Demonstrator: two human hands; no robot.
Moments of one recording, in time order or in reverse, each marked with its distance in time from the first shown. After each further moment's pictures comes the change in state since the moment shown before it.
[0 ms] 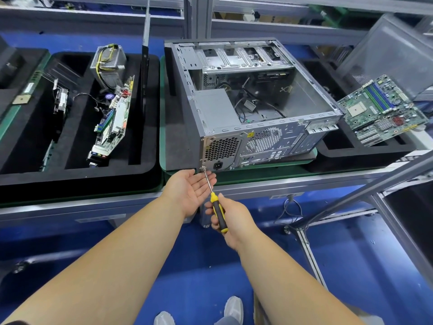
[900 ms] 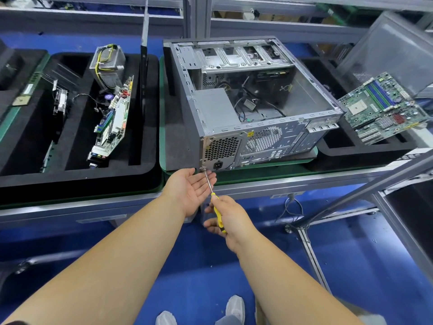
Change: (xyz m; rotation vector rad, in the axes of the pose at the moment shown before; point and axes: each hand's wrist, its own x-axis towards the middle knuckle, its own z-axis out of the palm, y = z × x) left_hand 0.000 0.002 0.001 -0.020 -0.009 -0.013; right_hand 0.001 0.006 0.000 -0.154 -0.045 -0.077
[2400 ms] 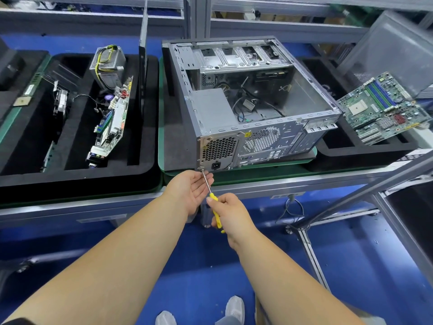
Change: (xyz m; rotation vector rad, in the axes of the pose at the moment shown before) left_hand -0.002 -0.006 0.014 0.125 0.157 0.066; right_hand 0.005 0.003 -0.011 -0.273 0.075 -0.169
